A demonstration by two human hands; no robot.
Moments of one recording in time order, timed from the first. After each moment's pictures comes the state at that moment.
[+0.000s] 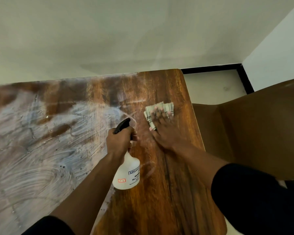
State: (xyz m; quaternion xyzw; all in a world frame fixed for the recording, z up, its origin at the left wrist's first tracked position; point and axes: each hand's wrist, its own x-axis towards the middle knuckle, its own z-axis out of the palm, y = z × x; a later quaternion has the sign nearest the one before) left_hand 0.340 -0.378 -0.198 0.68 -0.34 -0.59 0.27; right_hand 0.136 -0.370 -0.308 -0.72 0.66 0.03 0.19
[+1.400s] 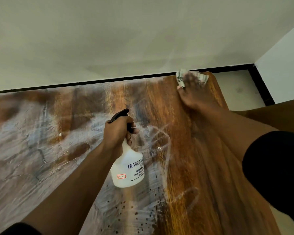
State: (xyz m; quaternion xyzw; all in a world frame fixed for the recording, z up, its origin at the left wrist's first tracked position) left_hand 0.436 -0.523 -0.241 0.62 -0.30 -0.66 0.28; right_hand 0.119 -0.572 -0.305 -0.57 0.79 0.03 0.21
